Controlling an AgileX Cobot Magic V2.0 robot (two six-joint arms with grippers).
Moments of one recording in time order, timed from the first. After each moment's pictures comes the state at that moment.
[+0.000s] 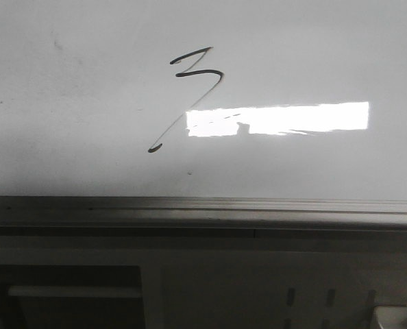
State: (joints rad) left arm -0.61 0.98 -0.94 -0.74 0.81 0.85; right arm 0.94 1.03 -1.22 0.25 0.62 -0.69
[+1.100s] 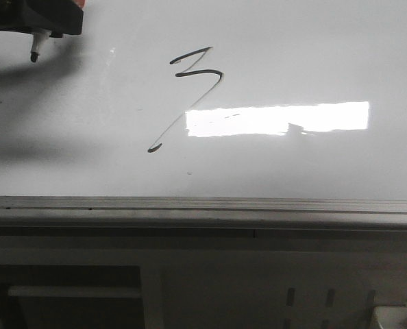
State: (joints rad) left arm -0.60 1.18 -0.69 -0.86 -0.09 0.67; right arm 0.75 0.87 -1.12 0.22 0.75 -0.42
